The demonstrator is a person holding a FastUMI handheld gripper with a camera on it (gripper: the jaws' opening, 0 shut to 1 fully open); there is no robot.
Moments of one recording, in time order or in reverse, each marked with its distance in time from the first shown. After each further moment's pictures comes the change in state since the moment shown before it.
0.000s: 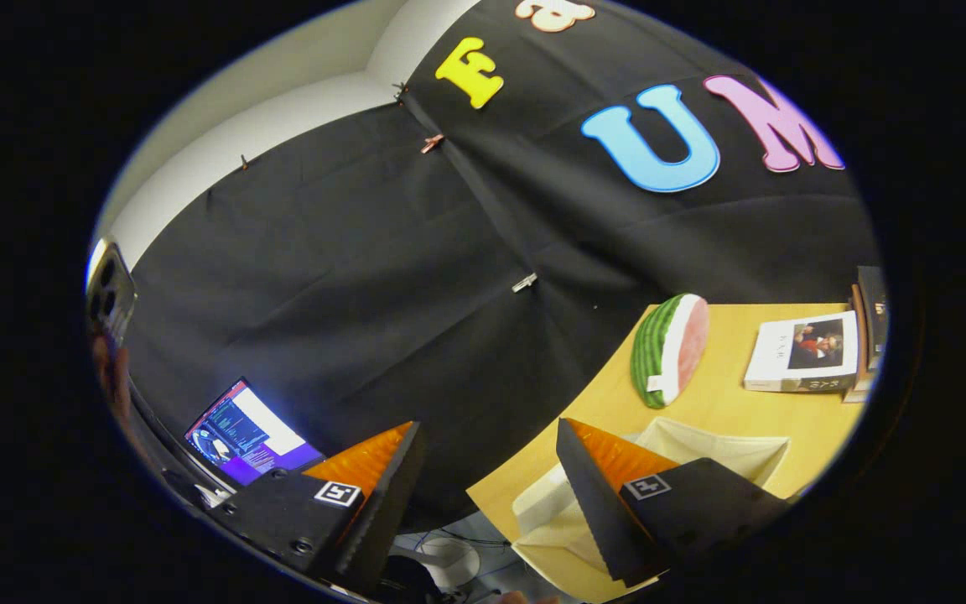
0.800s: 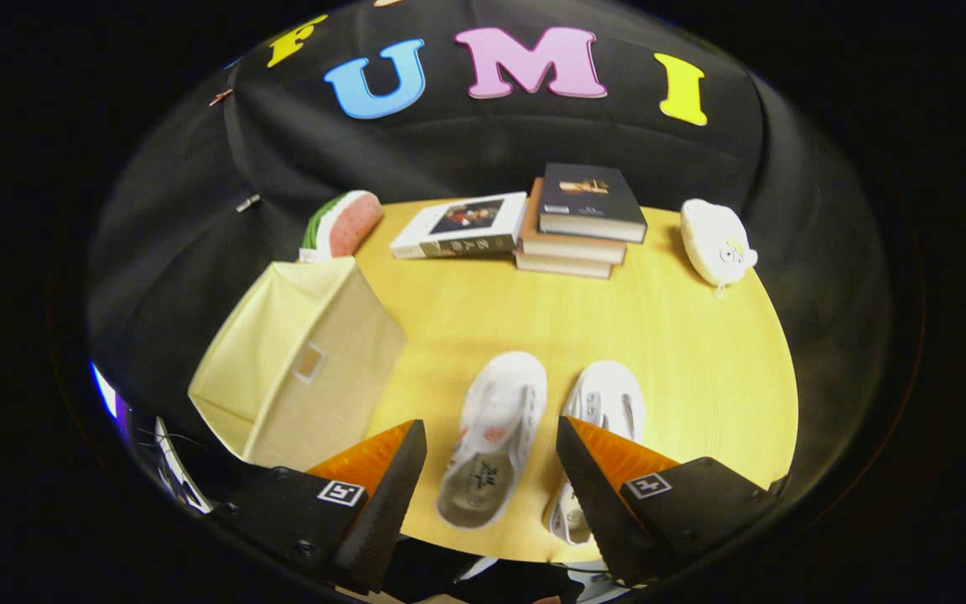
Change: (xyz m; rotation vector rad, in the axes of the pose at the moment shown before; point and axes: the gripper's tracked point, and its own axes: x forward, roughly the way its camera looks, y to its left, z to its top) arm -0.253 -0.298 -0.181 0.019 0.274 -0.859
